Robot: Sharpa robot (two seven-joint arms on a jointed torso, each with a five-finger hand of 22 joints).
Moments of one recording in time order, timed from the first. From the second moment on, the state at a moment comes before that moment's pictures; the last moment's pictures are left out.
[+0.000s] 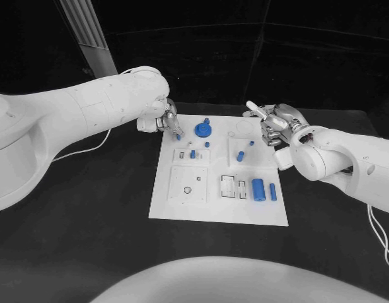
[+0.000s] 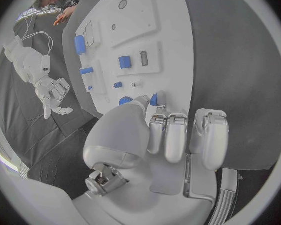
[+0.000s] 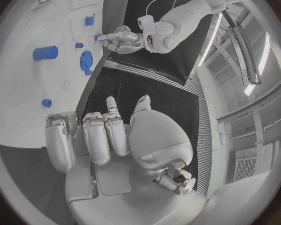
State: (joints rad) left arm 1.39 -0.37 -0.23 0.79 -0.84 0.45 -0.55; left_hand 1.28 0.12 0.08 0.29 0.38 0.74 0.08 0.52 0.72 1.47 0.03 1.57 1.31 1.47 -0.02 1.57 1.31 0.01 1.47 0.10 1.57 1.31; right arm 1.17 -0.74 -0.05 1.43 -0.38 -0.40 0.09; right_hand 1.19 0.27 -0.36 0.29 0.05 0.58 0.17 0.54 0.13 1.47 0.14 1.57 1.31 1.46 0.08 1.57 1.31 0.01 1.47 0.19 1.57 1.31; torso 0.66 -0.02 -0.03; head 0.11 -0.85
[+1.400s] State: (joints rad) left arm 1.39 -0.36 -0.23 0.78 -0.84 0.45 -0.55; left_hand 1.22 0.10 0.14 0.29 0.38 0.75 0.09 0.52 0.71 1.47 0.03 1.57 1.31 1.47 -0.02 1.57 1.31 0.01 1.47 0.10 1.57 1.31; right arm 1.17 -0.74 -0.05 1.43 -0.38 -0.40 0.09; right_hand 1.19 0.28 -0.35 0.29 0.05 0.58 0.17 0.54 0.13 1.47 0.14 1.57 1.31 1.46 0.08 1.57 1.31 0.01 1.47 0.19 1.57 1.31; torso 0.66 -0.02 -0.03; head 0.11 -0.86
